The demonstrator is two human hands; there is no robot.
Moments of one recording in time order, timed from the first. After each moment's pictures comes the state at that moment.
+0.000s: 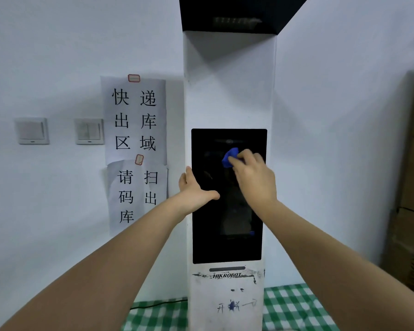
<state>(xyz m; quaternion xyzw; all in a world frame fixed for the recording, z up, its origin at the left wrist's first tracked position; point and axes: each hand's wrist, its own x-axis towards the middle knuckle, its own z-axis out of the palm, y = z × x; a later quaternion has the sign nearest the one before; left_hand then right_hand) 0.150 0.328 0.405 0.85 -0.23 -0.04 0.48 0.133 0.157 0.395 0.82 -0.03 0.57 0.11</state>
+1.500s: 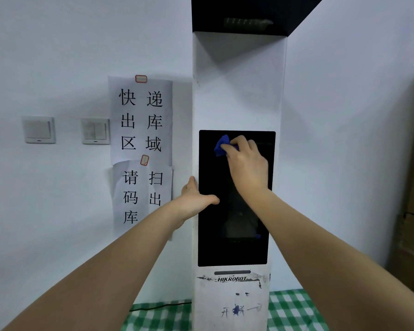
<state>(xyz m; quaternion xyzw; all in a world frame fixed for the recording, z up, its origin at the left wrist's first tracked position) 0.165 0.345 0.397 0.83 -0.23 -0.09 0.50 0.152 0.196 0.424 0.79 -0.06 0.60 0.11</state>
